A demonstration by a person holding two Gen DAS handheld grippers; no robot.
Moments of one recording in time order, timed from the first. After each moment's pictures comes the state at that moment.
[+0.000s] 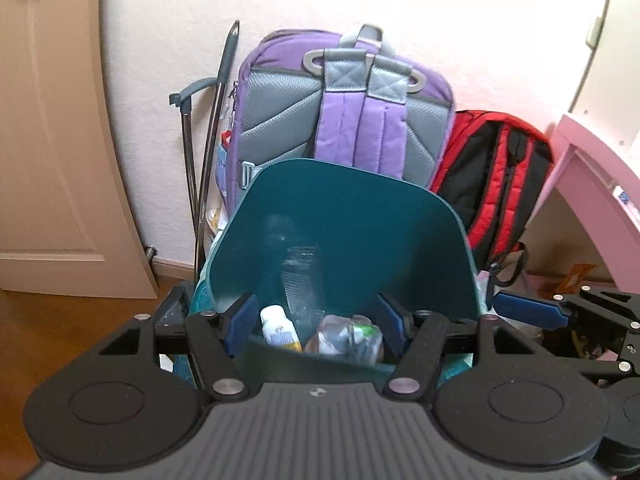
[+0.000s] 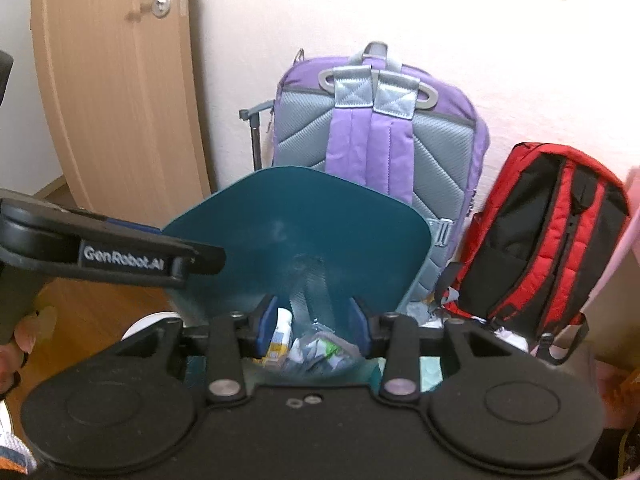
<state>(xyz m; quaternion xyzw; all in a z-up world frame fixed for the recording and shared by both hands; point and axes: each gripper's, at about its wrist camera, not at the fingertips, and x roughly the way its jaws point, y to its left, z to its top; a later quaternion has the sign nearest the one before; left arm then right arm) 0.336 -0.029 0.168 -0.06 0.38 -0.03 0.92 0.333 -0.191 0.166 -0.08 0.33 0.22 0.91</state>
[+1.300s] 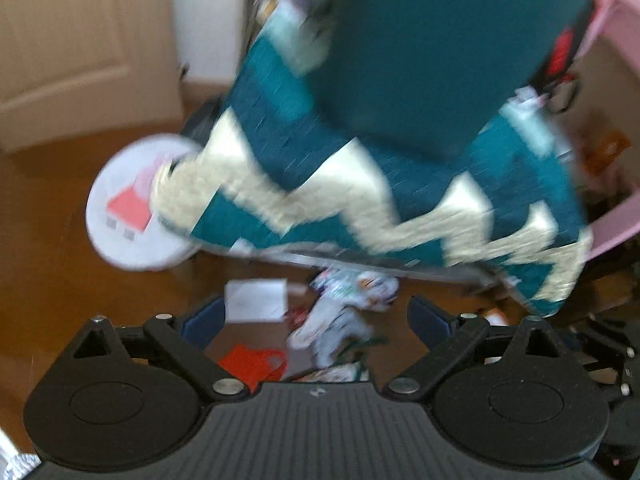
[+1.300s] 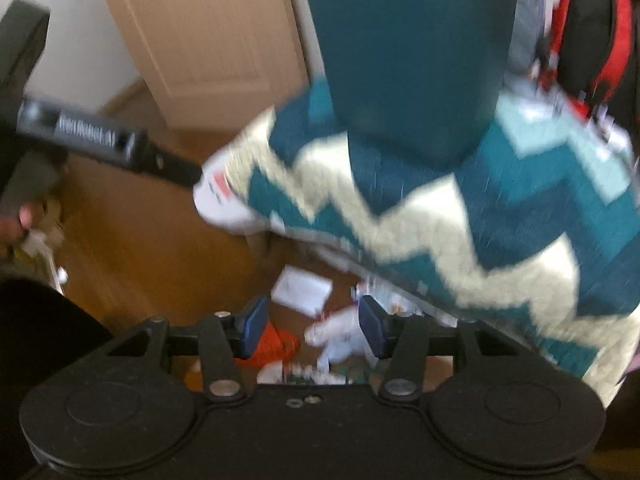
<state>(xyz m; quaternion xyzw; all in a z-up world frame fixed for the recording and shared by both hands) 0.197 0.056 -0.074 -0.07 0.55 -0.01 0.83 0.174 -0.181 -0.088 -0.06 0.49 0.31 0.81</state>
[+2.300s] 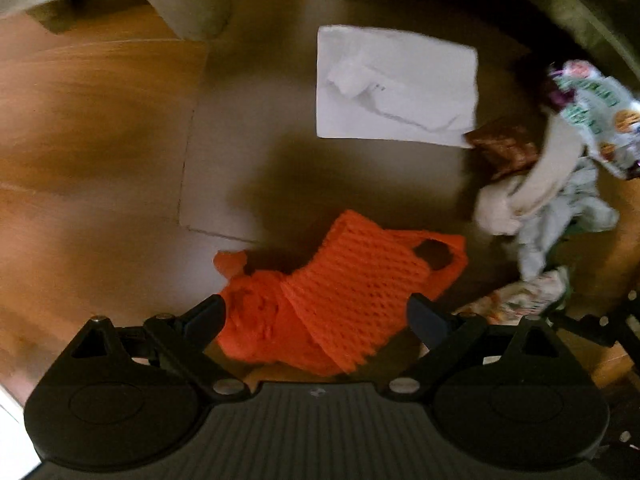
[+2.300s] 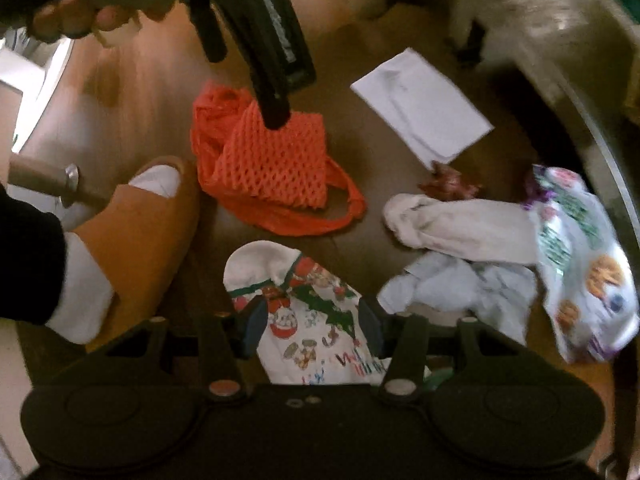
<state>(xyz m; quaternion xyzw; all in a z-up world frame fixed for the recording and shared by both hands) 0.253 0.156 -0.477 -0.06 0.80 0.02 0.60 0.198 -0.023 -0.422 -0.28 0.61 0.46 0.58</state>
